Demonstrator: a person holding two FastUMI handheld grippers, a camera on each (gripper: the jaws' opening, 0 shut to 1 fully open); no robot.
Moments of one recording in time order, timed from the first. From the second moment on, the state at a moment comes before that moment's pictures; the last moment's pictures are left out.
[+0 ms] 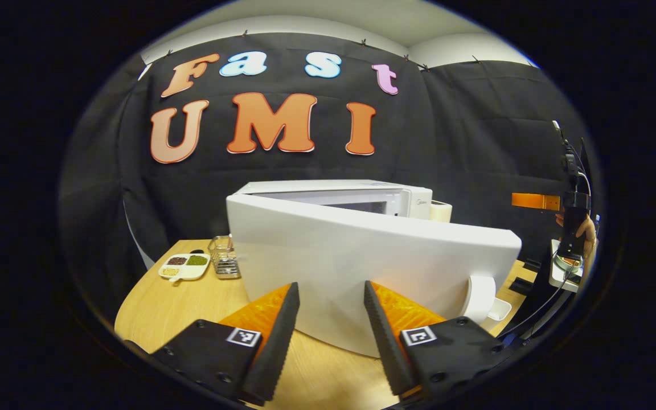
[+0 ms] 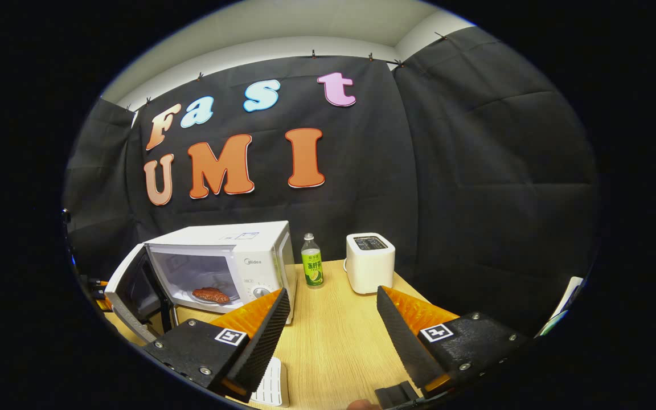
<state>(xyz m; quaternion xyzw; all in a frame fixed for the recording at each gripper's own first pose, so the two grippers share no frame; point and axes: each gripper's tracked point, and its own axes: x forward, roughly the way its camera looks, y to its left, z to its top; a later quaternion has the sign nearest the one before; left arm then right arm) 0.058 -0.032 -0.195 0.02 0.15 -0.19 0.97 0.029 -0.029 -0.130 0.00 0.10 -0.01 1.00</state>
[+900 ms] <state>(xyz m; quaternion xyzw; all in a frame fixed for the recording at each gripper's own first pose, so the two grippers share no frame) 0.149 -0.126 -0.203 0.02 0.15 -0.15 0.98 0.013 -0.082 -0.145 0.04 0.11 -0.06 0.99</state>
